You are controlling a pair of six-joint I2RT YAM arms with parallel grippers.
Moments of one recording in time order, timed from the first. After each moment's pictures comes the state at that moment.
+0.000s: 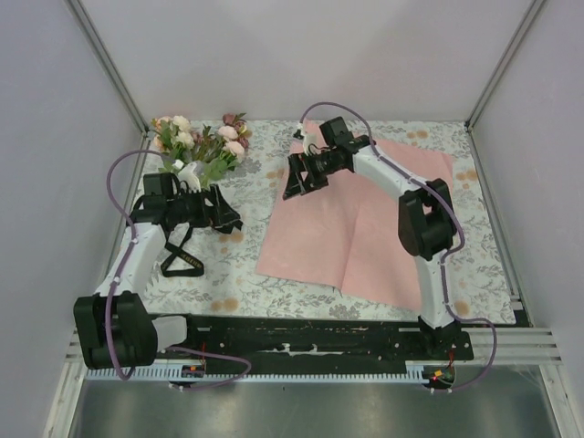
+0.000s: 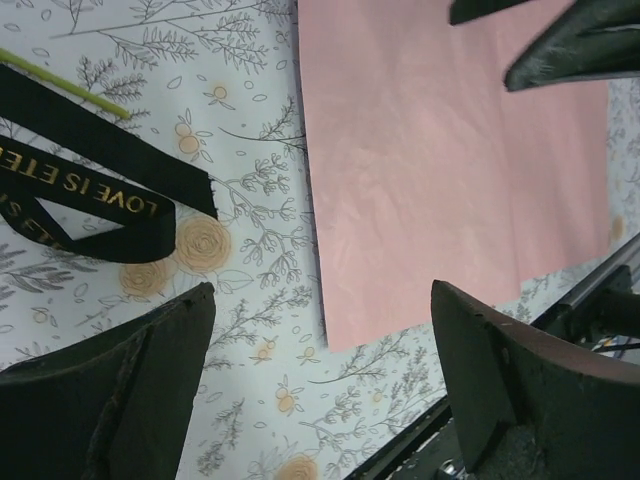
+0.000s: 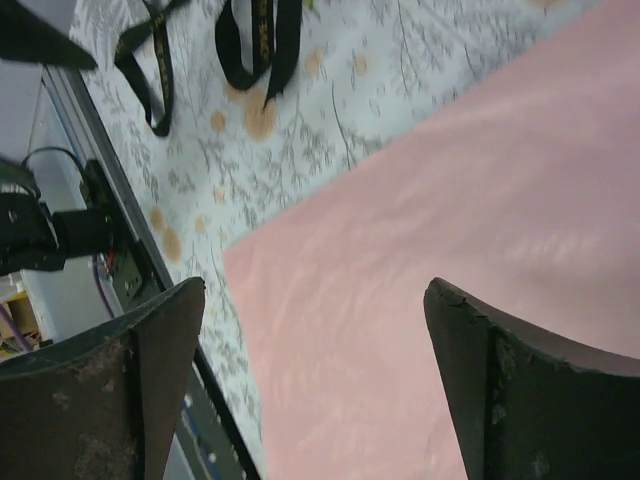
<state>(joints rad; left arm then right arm) 0.07 1.21 0.84 -0.43 0.69 -0.14 0.48 2.22 1.91 -0.60 -0.76 0.12</state>
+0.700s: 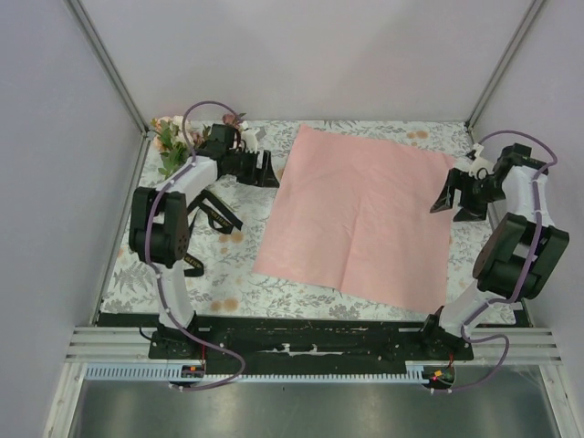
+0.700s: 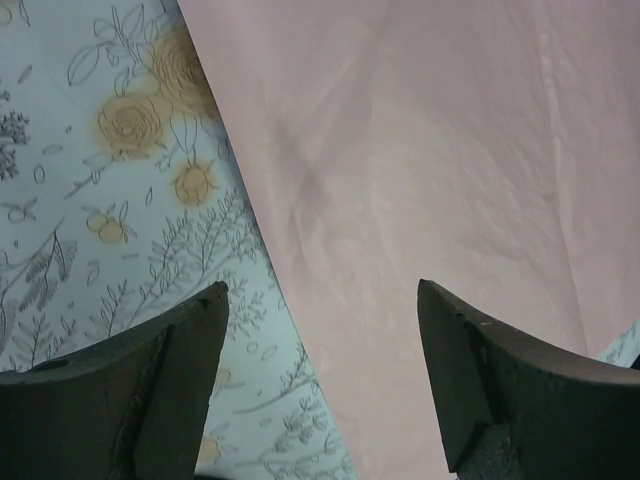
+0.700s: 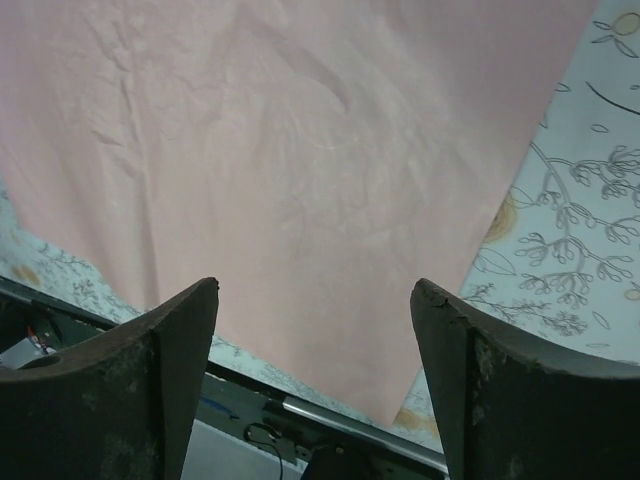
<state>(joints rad) -0.20 1.94 1.46 -0.42 0.62 0.02 -0.43 1.71 1.41 -1.06 -0.55 -0.21</state>
